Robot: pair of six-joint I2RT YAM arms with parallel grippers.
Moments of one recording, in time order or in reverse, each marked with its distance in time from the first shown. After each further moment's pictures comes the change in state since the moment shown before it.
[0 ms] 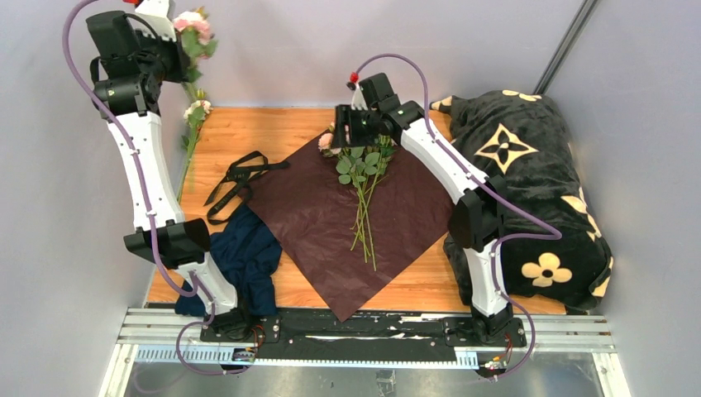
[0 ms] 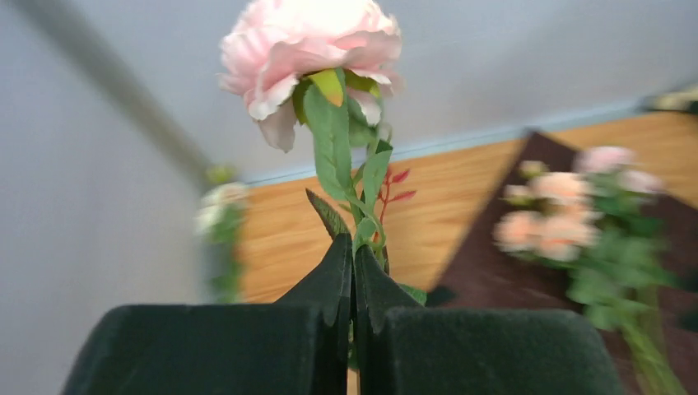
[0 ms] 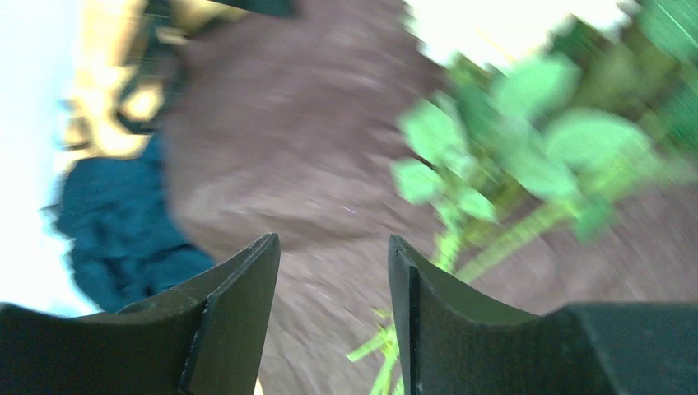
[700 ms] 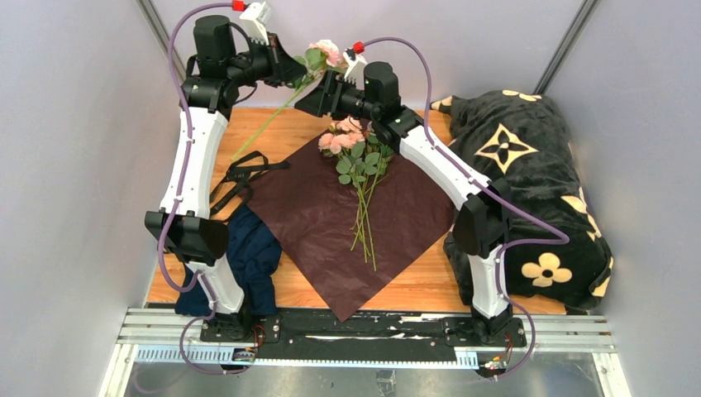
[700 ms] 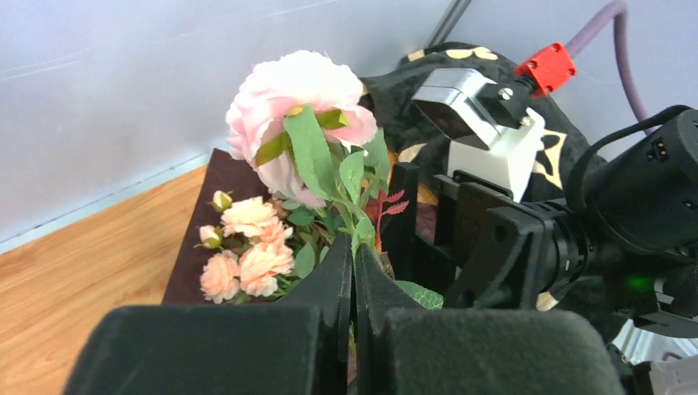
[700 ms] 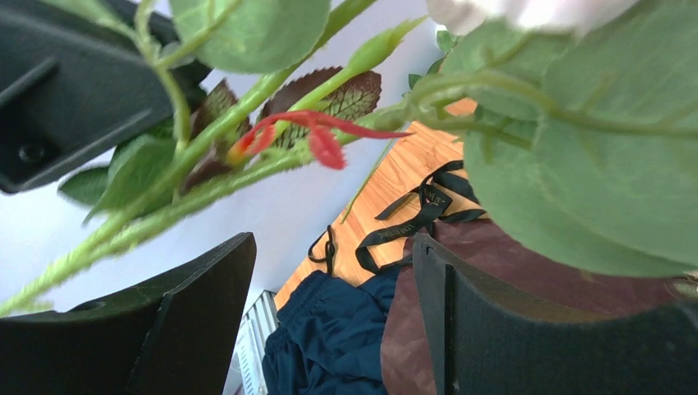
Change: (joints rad) left arm -0.388 0.001 -0.218 0.275 0.375 -0.442; right arm 0.040 -0.072 -0.122 0.758 -0.199 0.344
